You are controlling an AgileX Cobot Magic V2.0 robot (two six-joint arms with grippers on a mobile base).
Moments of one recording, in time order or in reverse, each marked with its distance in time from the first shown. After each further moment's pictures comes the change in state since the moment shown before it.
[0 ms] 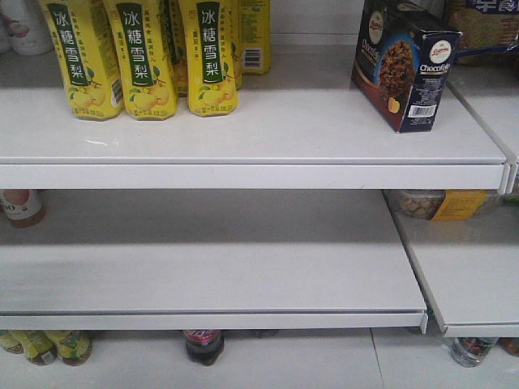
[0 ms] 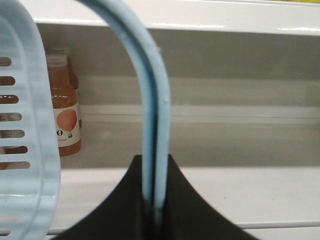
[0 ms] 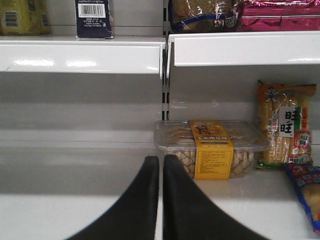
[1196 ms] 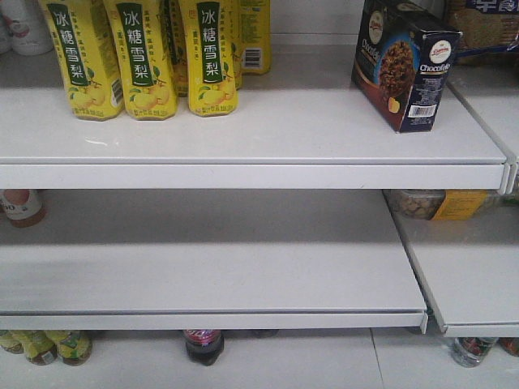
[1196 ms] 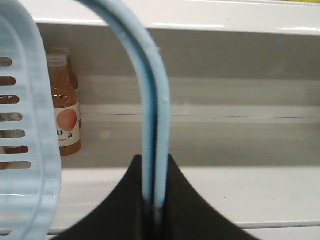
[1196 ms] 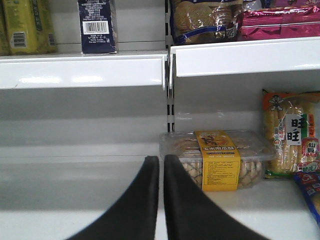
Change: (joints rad) left arm 0.000 0.000 0.000 0.000 0.000 0.000; right arm 0.000 -0.009 0.013 0.037 -0.049 -0.003
